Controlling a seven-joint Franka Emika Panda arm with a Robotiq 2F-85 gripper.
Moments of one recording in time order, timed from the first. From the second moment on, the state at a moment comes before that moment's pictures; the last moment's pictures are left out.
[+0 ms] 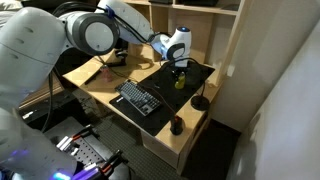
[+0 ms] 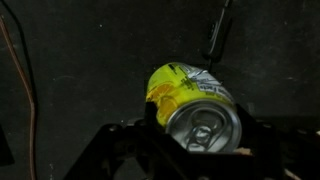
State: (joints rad) arm -0.09 0.88 -0.10 -1.32 0.21 2.37 1.58
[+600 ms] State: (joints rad) arm -0.01 0.88 -0.19 -1.32 0.11 2.35 1.71
